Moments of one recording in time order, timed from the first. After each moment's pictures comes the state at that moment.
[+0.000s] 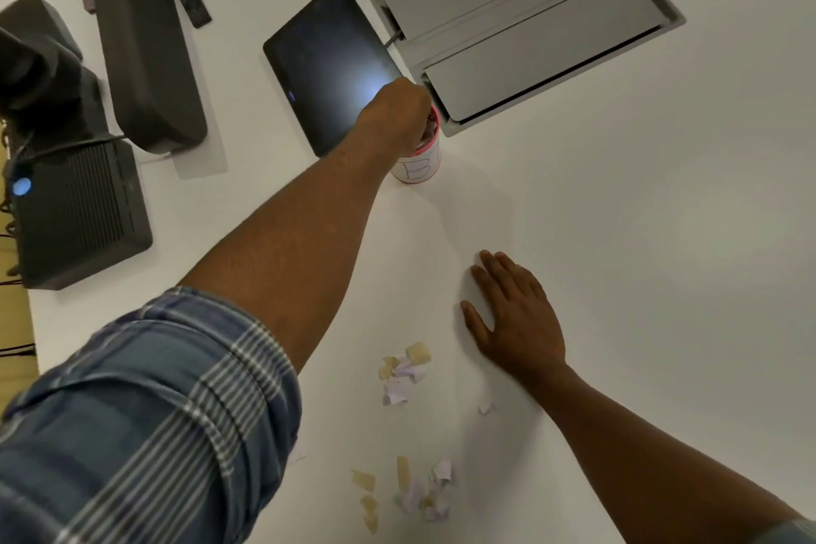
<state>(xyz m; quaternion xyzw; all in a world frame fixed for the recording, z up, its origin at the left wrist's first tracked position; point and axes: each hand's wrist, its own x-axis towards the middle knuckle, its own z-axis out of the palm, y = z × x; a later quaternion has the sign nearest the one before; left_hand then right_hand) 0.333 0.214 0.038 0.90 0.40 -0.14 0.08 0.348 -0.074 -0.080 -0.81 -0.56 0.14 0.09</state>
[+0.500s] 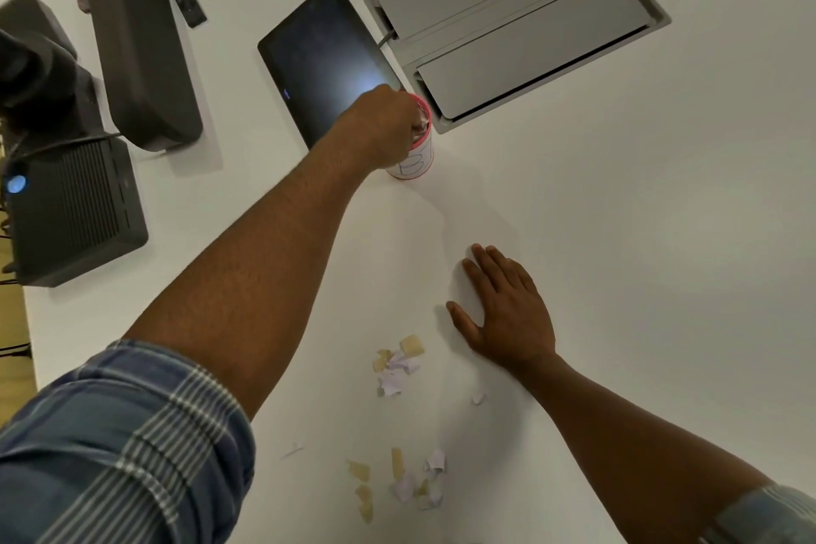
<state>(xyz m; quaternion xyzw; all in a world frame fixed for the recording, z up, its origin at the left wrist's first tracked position) 0.305 0.195 0.064 0.92 0.34 -0.16 0.07 0.346 -0.074 -0.081 -0.81 -0.56 0.13 0.07</state>
